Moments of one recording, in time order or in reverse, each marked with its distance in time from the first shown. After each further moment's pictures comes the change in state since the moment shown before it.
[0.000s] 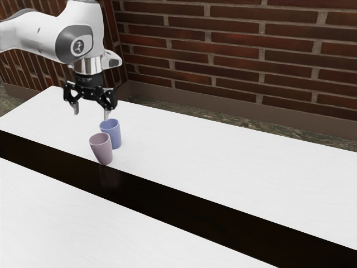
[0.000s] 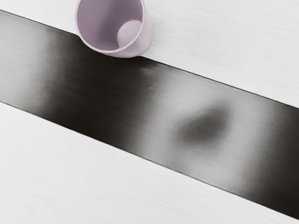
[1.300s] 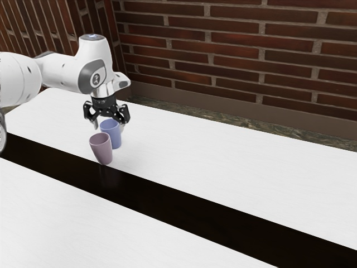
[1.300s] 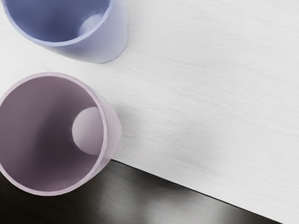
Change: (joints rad) arm 0.100 0.275 0.007 0.061 -0.115 0.340 0.110
